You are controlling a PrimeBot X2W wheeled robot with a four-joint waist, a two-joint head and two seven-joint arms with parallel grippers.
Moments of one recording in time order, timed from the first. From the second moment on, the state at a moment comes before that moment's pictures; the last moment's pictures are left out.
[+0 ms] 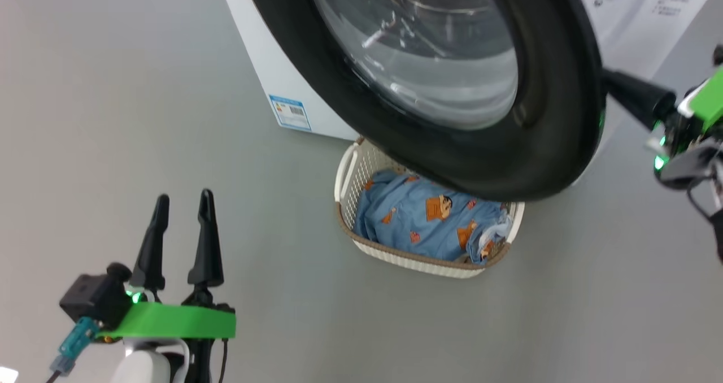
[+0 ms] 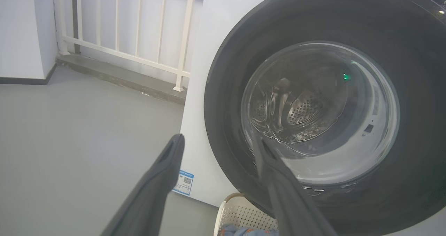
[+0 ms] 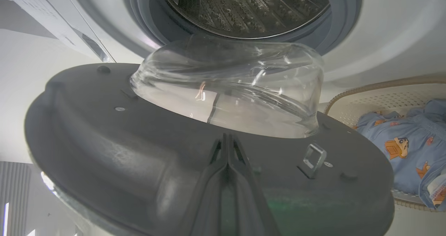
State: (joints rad) left arm -0.26 0.04 -0.09 0.23 -0.45 -0.13 -0.26; right arm -0.82 -0.39 0.16 0.67 1.63 0.12 0.70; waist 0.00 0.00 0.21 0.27
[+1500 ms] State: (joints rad) left arm -0.19 0.10 -0.12 0.36 -0.46 -0.13 -0.26; right arm -0.42 -0.23 0.21 0.41 1.69 0.12 0.81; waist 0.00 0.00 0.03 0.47
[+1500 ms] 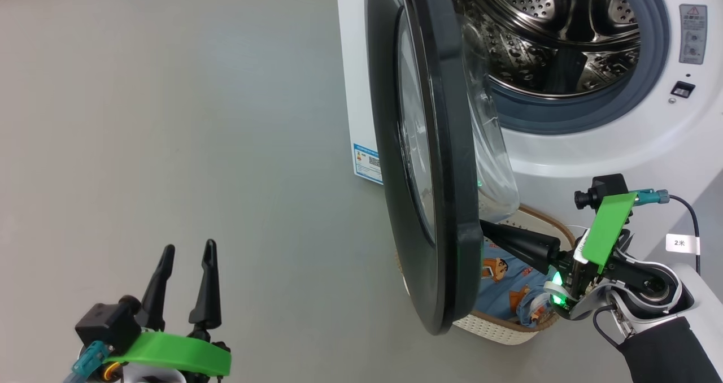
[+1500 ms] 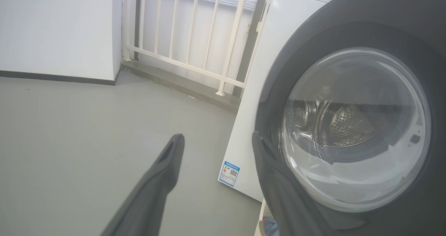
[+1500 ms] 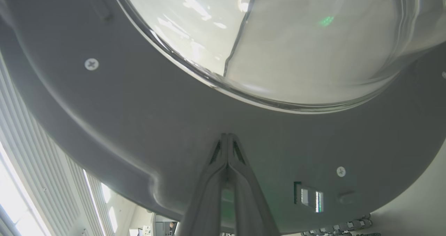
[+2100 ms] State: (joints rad) left arm -0.18 0.10 -0.12 0.36 -0.46 -0.13 -0.26; right arm -0.41 -0.22 0.16 0.31 1.58 0.12 0.68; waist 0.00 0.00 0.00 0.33
